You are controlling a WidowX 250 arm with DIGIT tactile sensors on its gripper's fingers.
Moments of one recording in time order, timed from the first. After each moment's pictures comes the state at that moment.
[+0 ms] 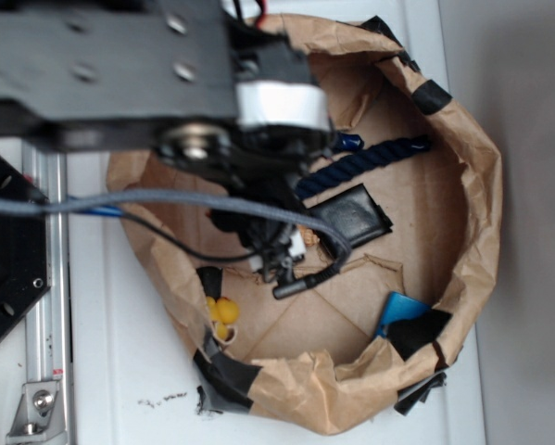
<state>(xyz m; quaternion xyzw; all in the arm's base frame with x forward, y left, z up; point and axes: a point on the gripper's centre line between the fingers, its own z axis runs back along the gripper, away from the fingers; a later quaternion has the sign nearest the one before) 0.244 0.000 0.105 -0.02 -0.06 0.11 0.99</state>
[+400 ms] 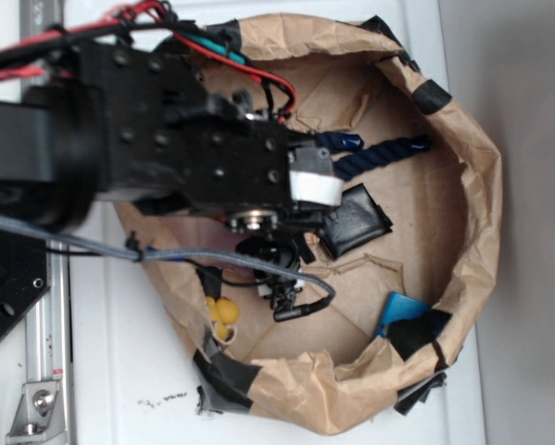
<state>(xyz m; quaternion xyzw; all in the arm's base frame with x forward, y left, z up) 0.246 -0.011 0.037 -0.01 -0.03 0.05 1.00</state>
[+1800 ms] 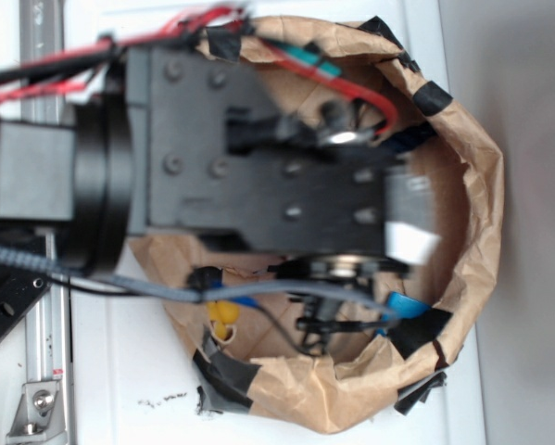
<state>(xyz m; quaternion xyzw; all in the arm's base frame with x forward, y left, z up) 0.273 -0.036 0.114 0.01 -0.03 -0.08 1.00</state>
